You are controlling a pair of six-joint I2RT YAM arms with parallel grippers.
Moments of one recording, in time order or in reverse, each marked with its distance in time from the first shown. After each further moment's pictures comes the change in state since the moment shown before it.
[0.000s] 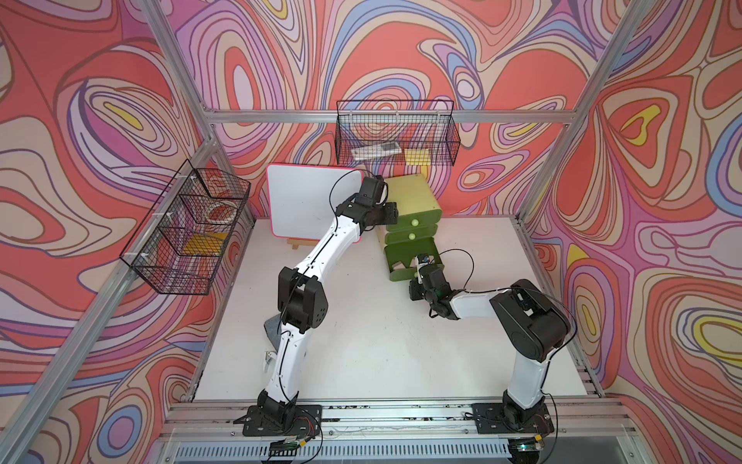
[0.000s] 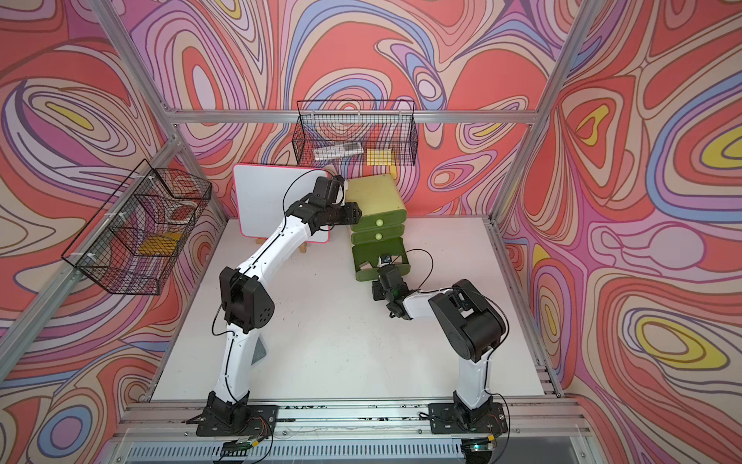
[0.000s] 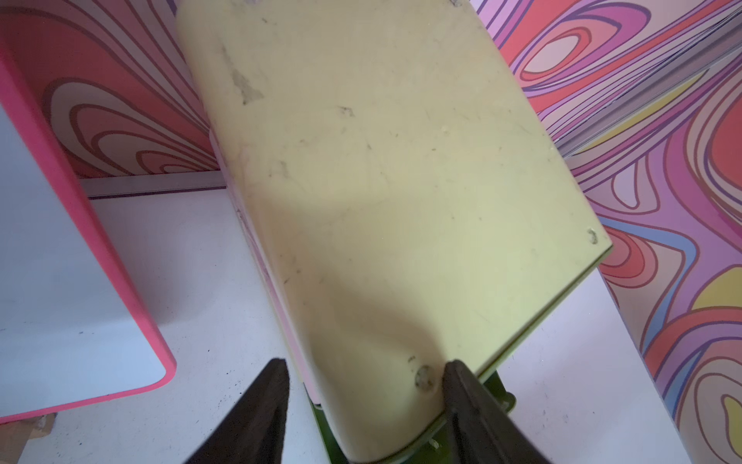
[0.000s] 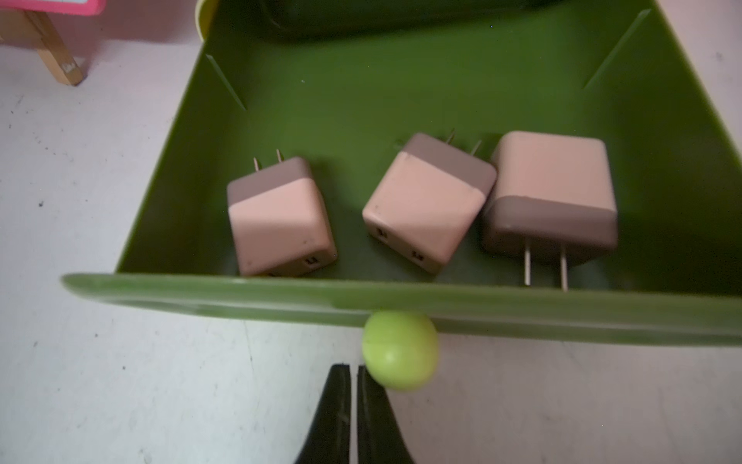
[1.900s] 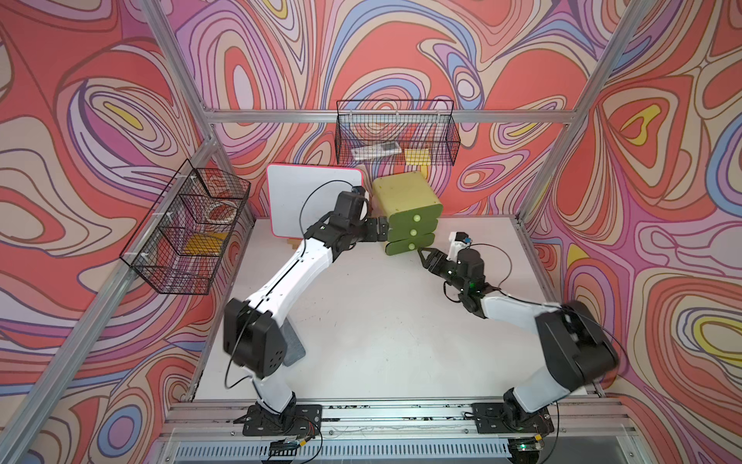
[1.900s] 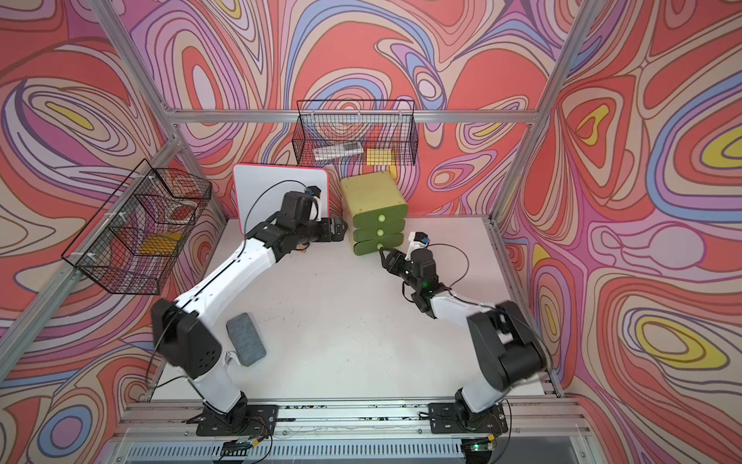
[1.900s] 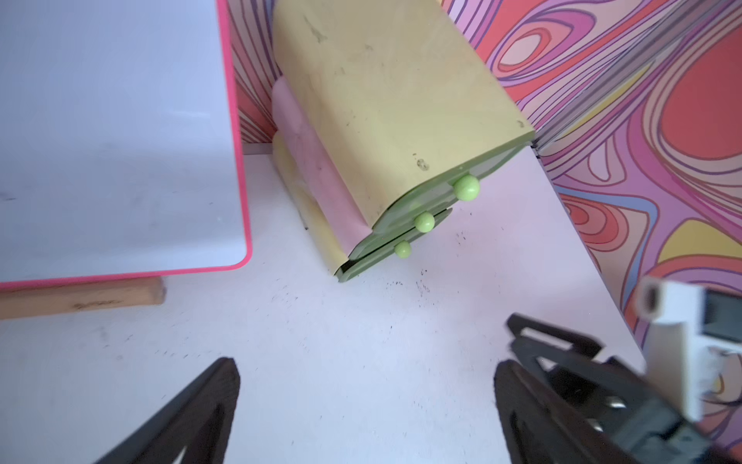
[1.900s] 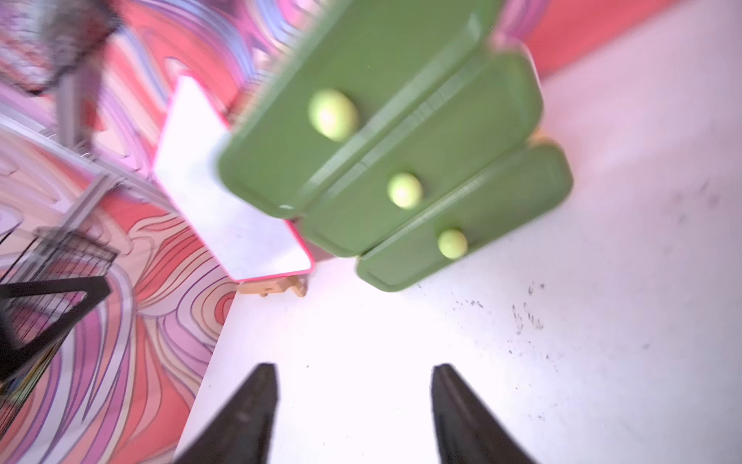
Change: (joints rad) left arm -0.007 -0.696 -0.795 0.227 -0.069 0.039; right arm -0.175 -0.475 -0.151 0.158 -0.249 0.375
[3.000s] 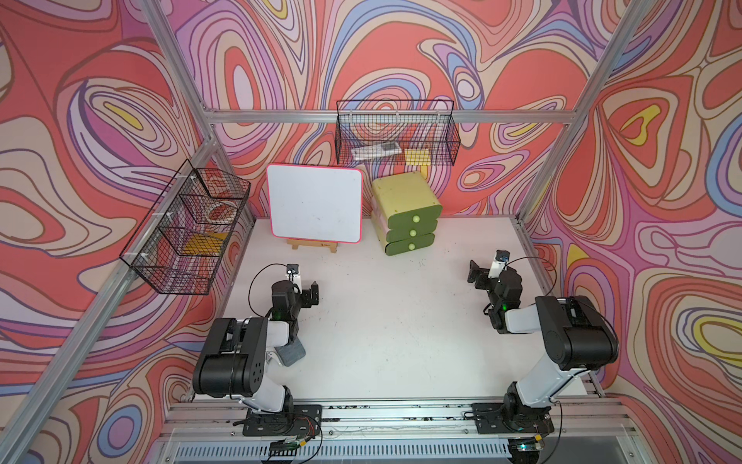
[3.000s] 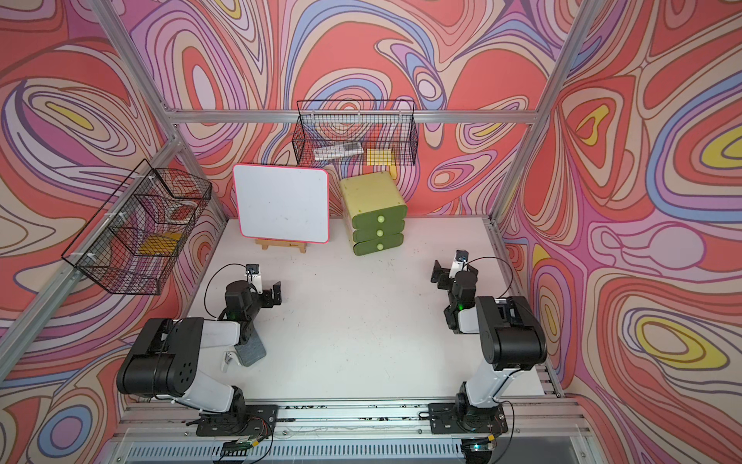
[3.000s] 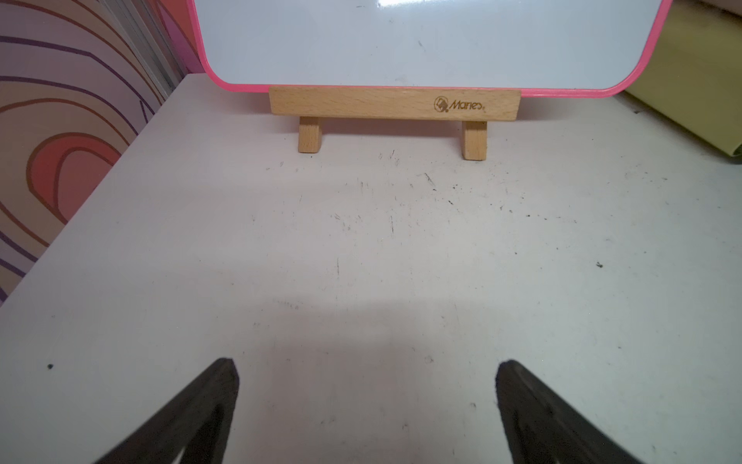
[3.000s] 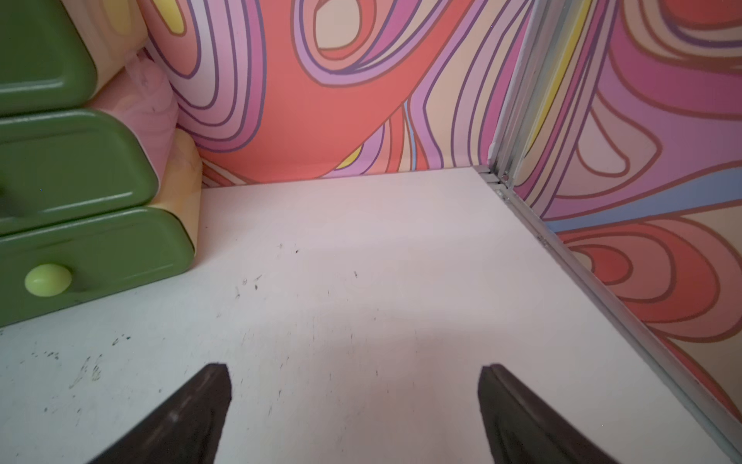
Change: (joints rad) left arm 0.483 -0.028 -1.135 1.199 -0.018 0.372; right arm -0.376 0.286 -0.266 0.484 0.151 -0.623
